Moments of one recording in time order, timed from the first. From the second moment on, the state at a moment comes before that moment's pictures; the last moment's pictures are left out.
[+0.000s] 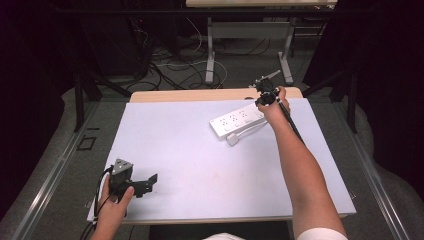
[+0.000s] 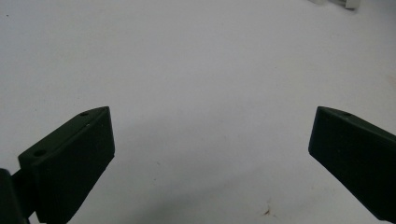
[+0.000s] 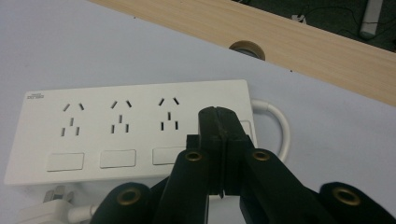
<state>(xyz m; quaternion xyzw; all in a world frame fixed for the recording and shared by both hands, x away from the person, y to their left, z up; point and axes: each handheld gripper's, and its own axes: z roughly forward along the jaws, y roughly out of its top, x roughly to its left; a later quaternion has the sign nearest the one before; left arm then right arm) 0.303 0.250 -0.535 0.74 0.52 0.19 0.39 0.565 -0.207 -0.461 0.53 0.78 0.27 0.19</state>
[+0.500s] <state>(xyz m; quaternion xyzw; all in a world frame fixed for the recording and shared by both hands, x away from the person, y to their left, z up) 0.302 0.251 -0.534 0.74 0.52 0.18 0.39 0.578 -0.212 -0.479 0.55 0.77 0.25 0.17</state>
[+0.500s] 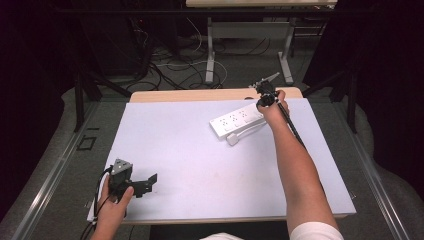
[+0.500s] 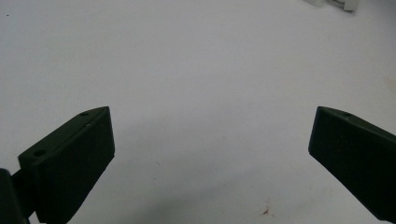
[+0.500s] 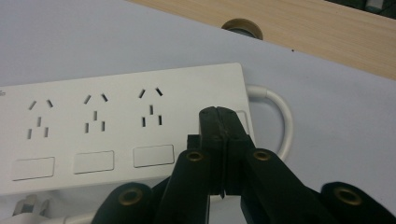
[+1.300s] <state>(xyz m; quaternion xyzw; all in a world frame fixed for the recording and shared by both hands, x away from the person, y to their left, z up) 0.301 0.251 -0.535 0.73 0.53 0.18 0.38 0.592 -0.214 -0.501 0.57 0.77 0.22 0.15</state>
